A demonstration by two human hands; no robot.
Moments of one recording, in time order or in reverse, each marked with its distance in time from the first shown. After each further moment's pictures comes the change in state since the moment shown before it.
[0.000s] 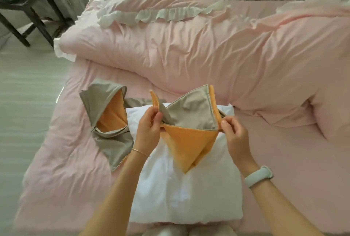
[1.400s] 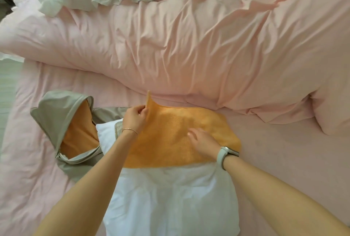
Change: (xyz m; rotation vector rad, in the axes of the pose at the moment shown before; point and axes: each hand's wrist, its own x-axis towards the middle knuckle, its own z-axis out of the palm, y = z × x) left_hand 0.156 -0.070 0.069 0.489 -0.085 -0.290; right_hand 0.123 0.109 0.036 -0.776 -0.662 0.277
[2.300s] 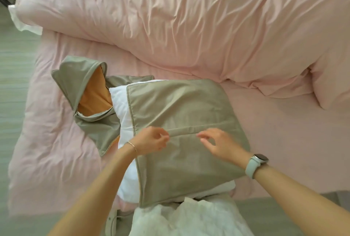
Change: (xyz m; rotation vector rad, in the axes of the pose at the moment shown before) left_hand -0.159 -0.068 -0.024 0.240 -0.713 0.103; right_hand -0.137 0.022 0.046 -0.012 0.125 -0.301
